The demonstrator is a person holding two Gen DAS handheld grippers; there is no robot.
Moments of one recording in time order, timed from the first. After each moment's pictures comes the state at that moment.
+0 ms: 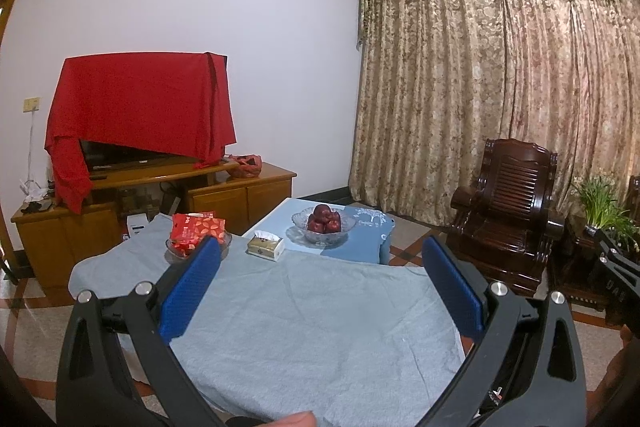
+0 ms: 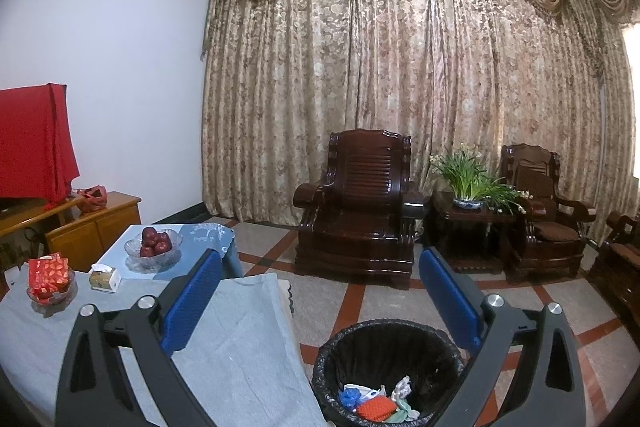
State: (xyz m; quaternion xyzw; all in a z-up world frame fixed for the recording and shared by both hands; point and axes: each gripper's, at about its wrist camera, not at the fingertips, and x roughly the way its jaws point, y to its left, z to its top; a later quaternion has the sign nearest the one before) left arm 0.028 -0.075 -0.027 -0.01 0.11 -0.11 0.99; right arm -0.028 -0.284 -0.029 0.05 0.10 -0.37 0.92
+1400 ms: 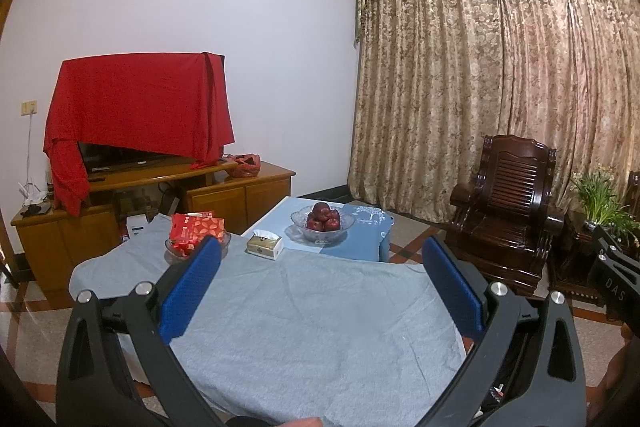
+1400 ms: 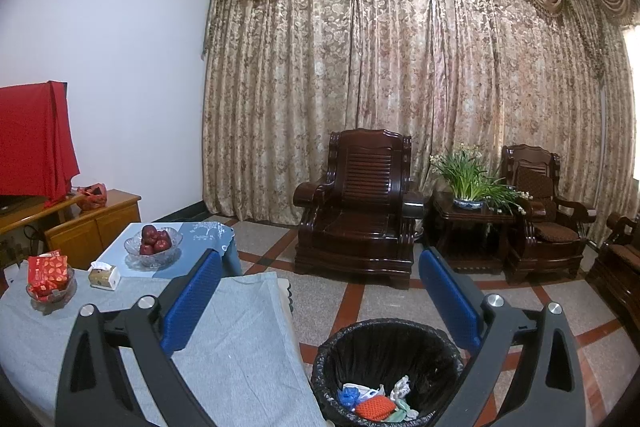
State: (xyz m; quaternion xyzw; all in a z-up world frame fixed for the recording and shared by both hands) left arm 0.032 -0.082 -0.029 -0.01 0.11 -0.11 0.99; right arm -0.027 -0.284 -0.031 0.05 0.10 -0.37 0.92
